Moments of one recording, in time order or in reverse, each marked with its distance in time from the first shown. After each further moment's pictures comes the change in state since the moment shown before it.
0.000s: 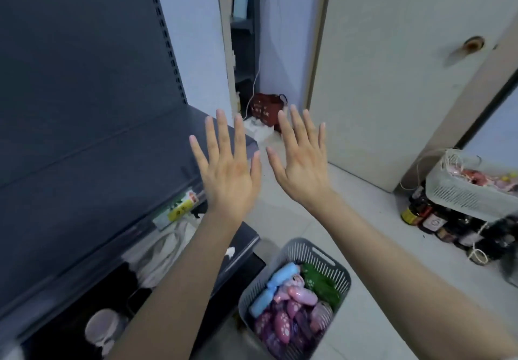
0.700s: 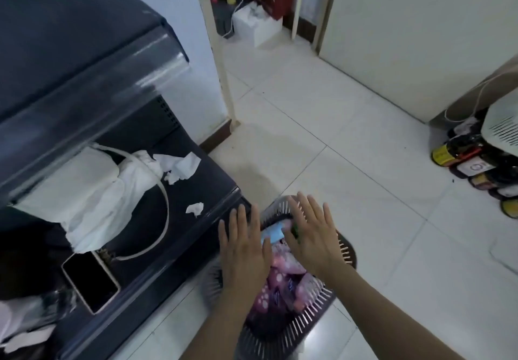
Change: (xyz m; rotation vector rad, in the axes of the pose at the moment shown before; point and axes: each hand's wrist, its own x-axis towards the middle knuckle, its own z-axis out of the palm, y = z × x) left_hand -0.215 0.070 0.270 -0.025 -0.794 -0.128; right_hand -0.205 0.198 0.237 -0.045 -0.840 0.141
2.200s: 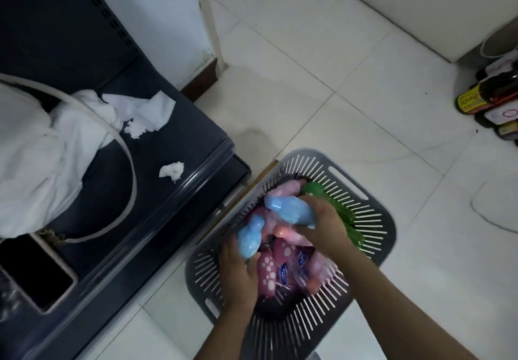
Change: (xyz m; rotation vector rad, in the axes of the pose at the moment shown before) left_hand -0.068 -0.059 0.217 -0.717 -0.158 -0.410; right_hand 0.010 0.032 0.155 0.543 -0.244 0.299
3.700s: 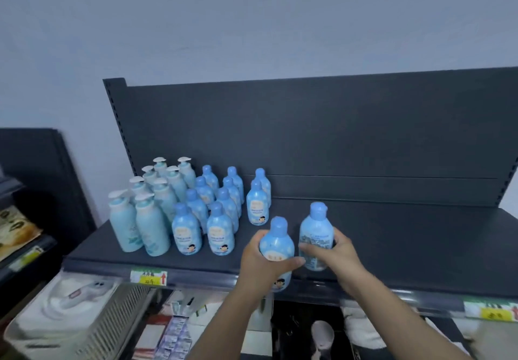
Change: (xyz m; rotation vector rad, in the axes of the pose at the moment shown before) left_hand -0.332 0.049 -0.671 -0.691 0.781 0.124; right_hand -0.406 -0.622 0.056 0.593 -0.542 -0.777
